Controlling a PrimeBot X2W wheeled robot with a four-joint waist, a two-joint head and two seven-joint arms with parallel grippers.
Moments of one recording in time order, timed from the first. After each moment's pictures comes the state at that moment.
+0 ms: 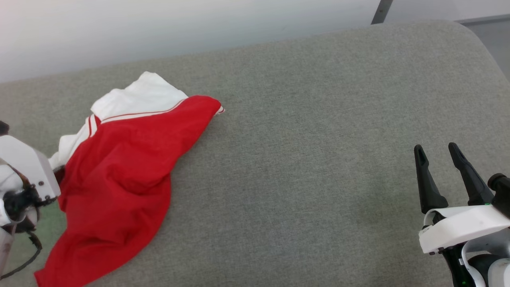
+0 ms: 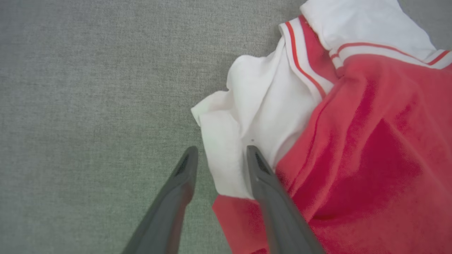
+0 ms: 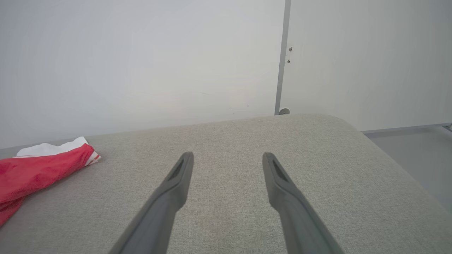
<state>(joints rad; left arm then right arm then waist) -0.70 0.75 -0.49 0.68 -1.05 0.12 0.53 -0.12 -0.05 -0.05 -0.17 0.22 0.13 0.12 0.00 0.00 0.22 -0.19</state>
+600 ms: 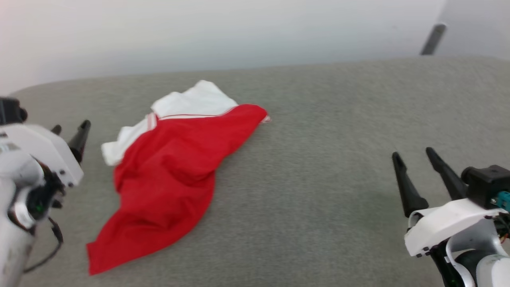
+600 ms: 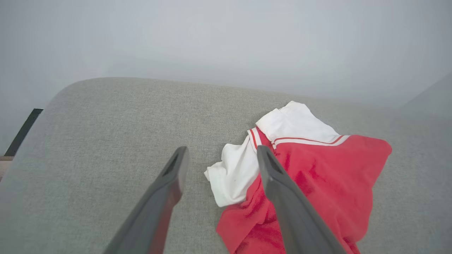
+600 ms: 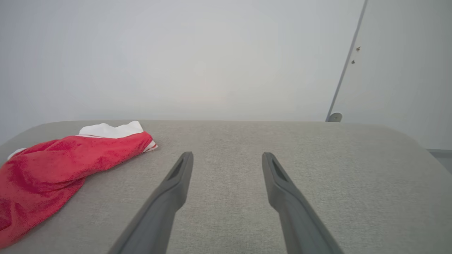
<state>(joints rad) -0.65 0.72 -0.44 0.47 -1.02 0.09 0.25 -0.13 -0.06 0.01 -0.18 0.19 0.13 0.27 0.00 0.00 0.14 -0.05</state>
